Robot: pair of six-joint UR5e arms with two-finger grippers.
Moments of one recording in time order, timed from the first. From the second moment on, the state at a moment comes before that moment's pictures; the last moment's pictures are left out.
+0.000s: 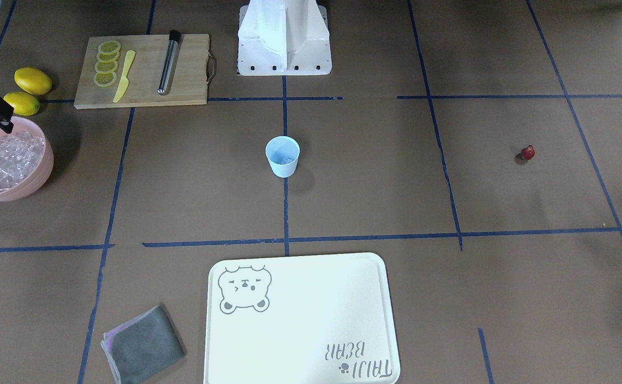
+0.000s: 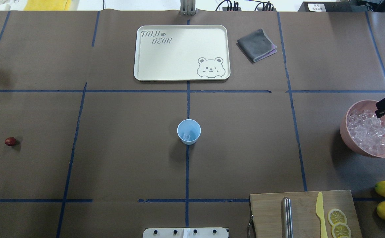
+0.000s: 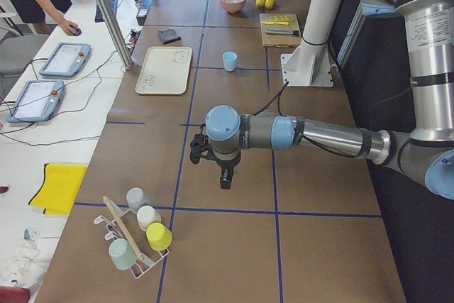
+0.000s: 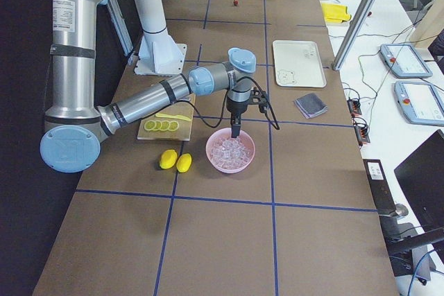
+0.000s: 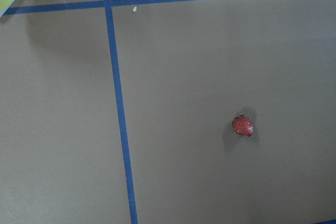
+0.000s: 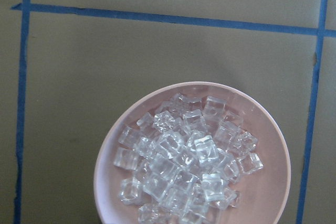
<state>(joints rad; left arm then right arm) -1.52 -1.35 -1.95 -1.42 -2.48 0.08 1.15 -1.65 2.06 -1.74 2.20 0.41</state>
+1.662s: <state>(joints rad) -1.52 -1.35 -1.97 -1.42 -2.48 0.07 1.05 -1.66 1.85 -1.54 2.20 0.38</state>
